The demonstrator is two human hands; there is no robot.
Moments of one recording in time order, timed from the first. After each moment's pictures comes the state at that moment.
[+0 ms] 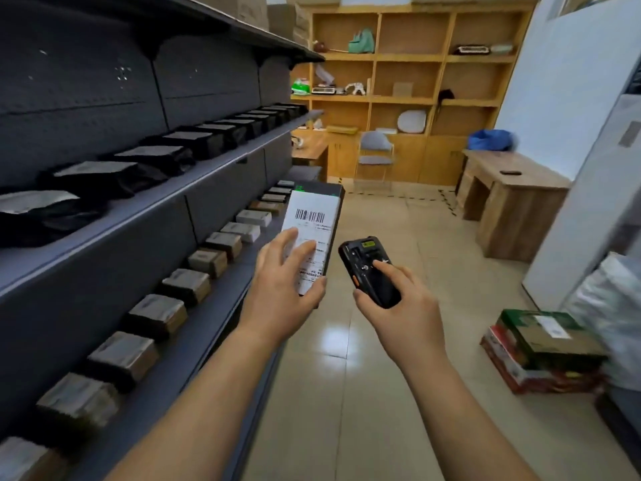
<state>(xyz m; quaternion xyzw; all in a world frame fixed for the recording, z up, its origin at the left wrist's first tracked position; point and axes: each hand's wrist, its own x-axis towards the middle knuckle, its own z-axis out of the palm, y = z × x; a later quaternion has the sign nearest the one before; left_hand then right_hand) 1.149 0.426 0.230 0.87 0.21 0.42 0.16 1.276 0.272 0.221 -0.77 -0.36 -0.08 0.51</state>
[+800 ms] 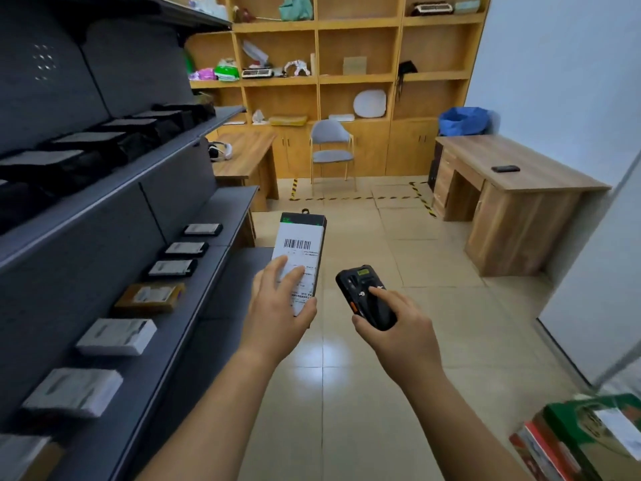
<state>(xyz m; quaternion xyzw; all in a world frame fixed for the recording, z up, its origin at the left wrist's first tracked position) 1.819 0.850 0.179 0.90 0.23 0.31 0.21 1.924 0.670 0.166 -0.82 -0.29 -0.03 0.49</state>
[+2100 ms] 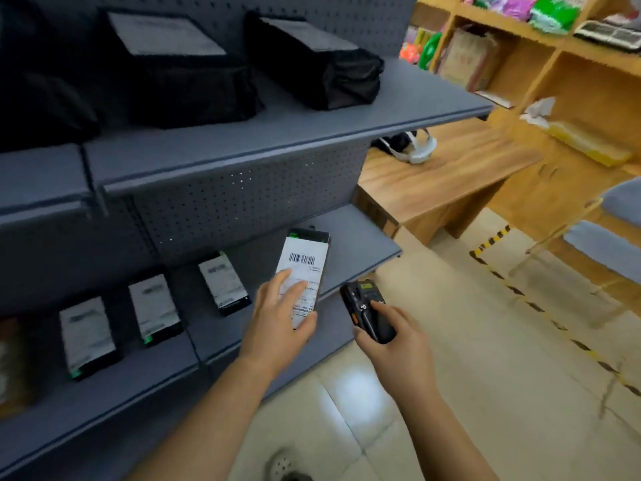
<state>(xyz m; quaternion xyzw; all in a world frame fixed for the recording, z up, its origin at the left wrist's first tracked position) 2.376 1.579 0.041 0.67 0.63 0.34 0.20 2.582 1.550 0.073 -0.70 -0.60 0.23 0.32</state>
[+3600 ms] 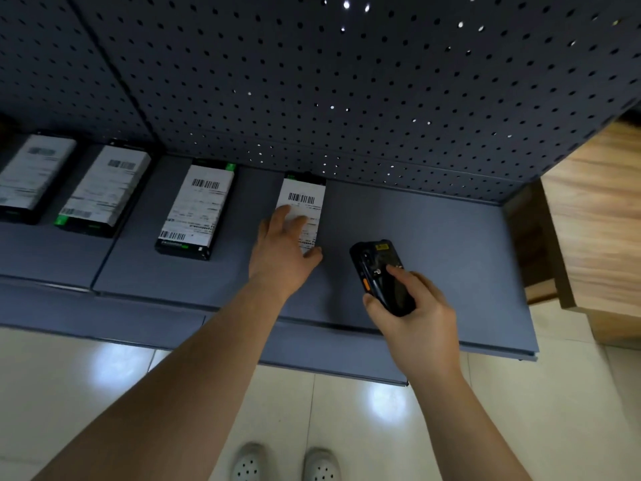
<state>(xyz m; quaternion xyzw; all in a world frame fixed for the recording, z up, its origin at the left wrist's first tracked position) 2.421 1.839 -0.181 0.37 0.89 0.25 0.12 2.637 1.897 -0.132 -0.46 -0.78 0.36 0.22</state>
